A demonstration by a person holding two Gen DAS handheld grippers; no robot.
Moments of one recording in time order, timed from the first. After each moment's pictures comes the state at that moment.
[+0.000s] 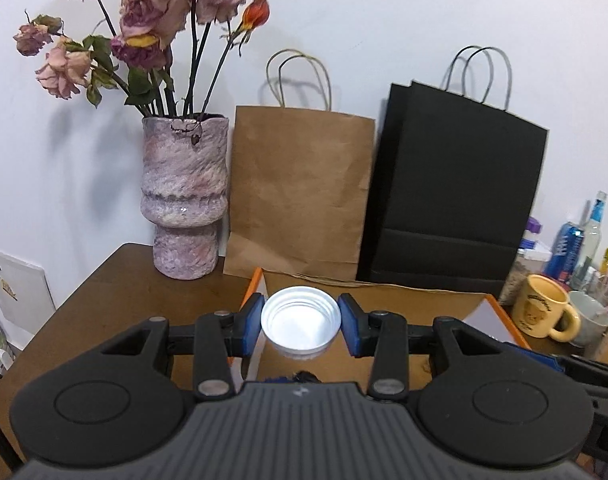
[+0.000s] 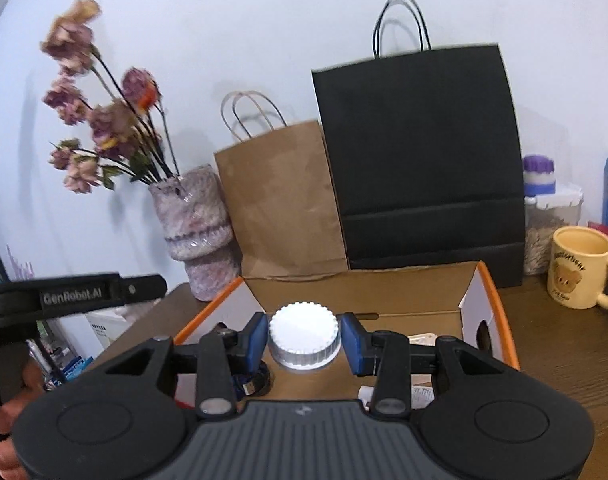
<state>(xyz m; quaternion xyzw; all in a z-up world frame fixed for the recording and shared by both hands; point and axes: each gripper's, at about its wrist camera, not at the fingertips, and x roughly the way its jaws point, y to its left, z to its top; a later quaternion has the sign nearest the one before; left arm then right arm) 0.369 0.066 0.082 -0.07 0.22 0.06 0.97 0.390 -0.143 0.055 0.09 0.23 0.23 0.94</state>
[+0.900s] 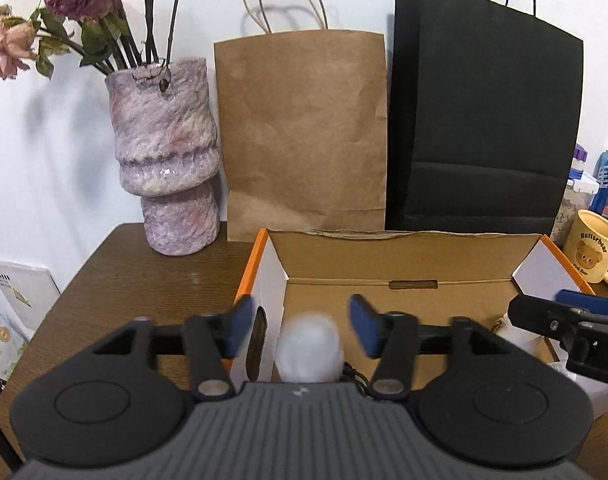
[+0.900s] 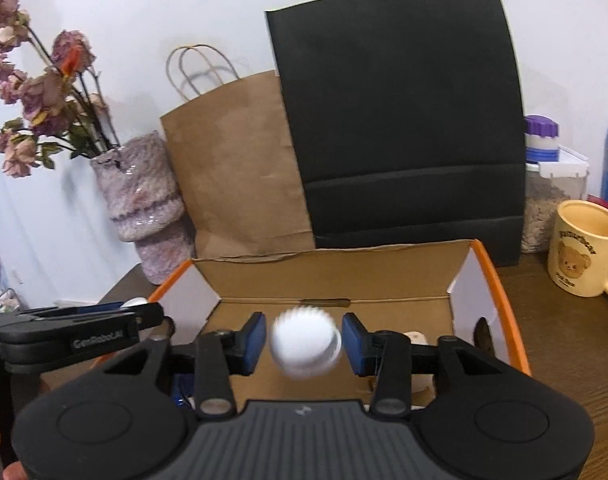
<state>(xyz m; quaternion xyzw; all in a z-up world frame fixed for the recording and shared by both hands) 0.430 0.065 0.039 0.00 0.29 0.07 0.96 0.448 -0.137 0.036 0.09 0.28 0.18 0.94</state>
